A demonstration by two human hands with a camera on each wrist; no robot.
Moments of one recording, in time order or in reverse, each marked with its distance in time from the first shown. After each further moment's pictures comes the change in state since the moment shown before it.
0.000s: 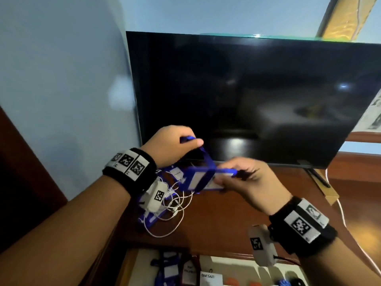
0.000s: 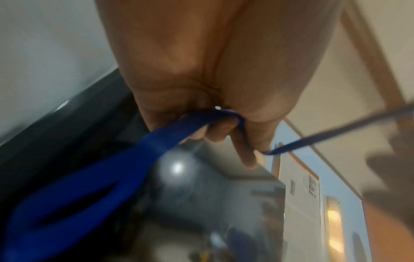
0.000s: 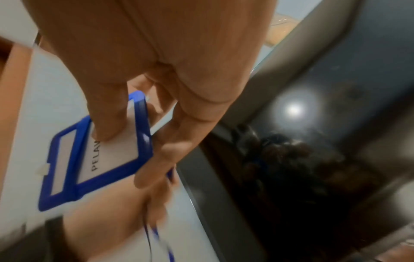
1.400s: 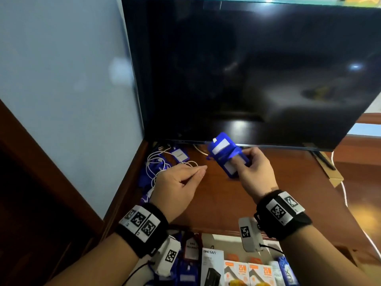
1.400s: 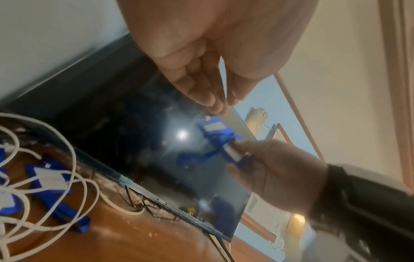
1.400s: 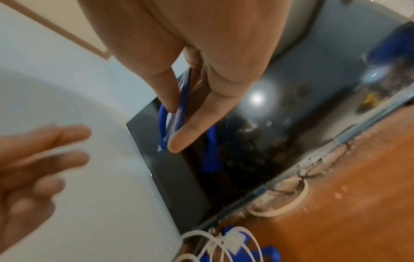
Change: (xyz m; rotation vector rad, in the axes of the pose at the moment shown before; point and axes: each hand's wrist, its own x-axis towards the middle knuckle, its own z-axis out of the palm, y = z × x) left_hand -0.110 -0.006 0.120 -0.398 0.419 -0.008; right_hand -0.013 0.088 0.017 -0.143 0.448 0.417
